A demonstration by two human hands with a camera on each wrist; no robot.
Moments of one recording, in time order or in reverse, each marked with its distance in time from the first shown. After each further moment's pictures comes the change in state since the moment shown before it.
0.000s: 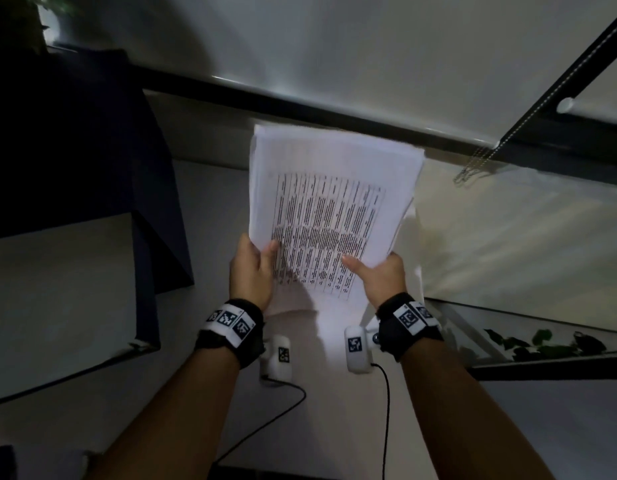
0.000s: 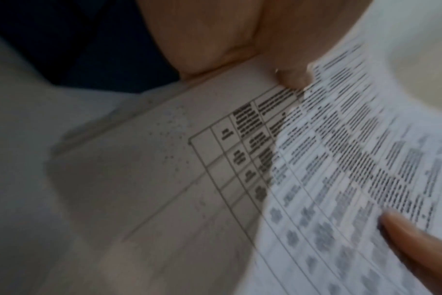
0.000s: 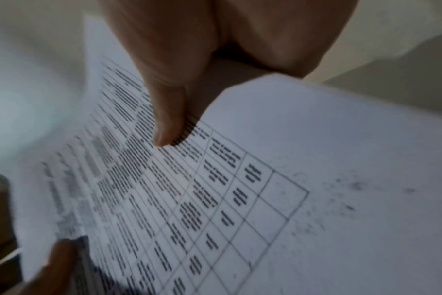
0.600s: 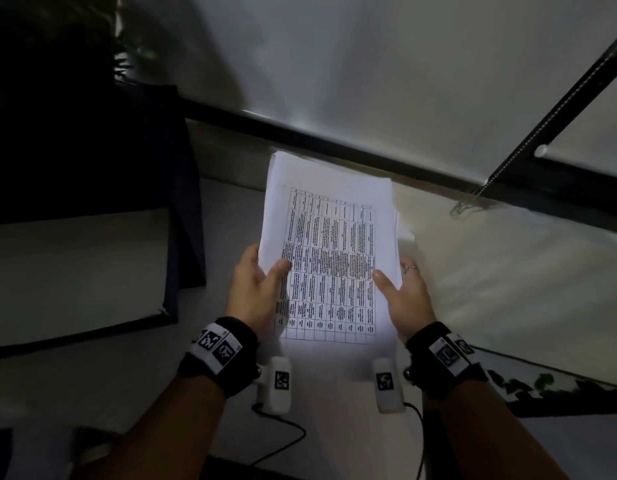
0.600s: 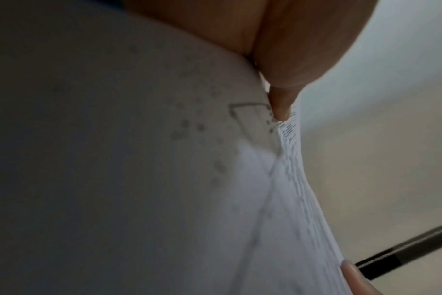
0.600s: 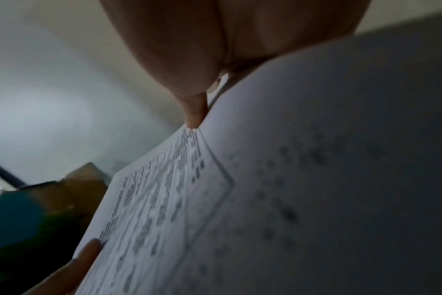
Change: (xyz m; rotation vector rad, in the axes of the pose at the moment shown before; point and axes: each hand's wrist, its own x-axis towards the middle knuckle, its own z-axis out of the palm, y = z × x) left_hand -0.057 0.054 -0.030 -0.285 -0.027 -0.067; right_hand -0.046 -0.036 -0.047 0.009 -0.047 -0.122
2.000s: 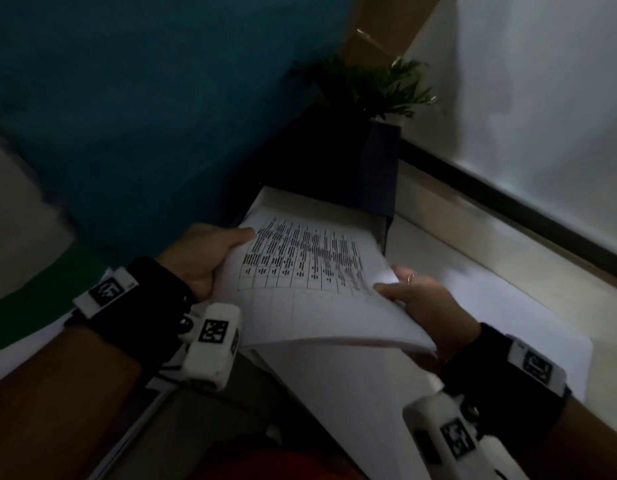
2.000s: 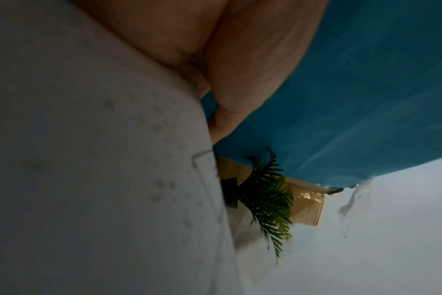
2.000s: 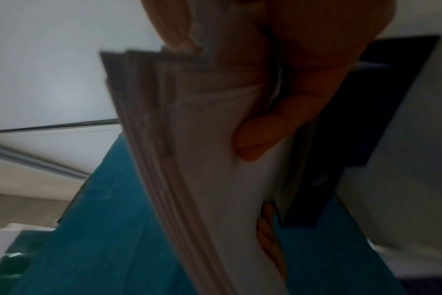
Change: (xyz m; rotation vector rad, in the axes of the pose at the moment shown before) left_hand -0.098 0.106 -0.301 -0.150 0.467 -0.508; right_hand -0.138 -0.149 0.192 0.113 -0.830 0.282
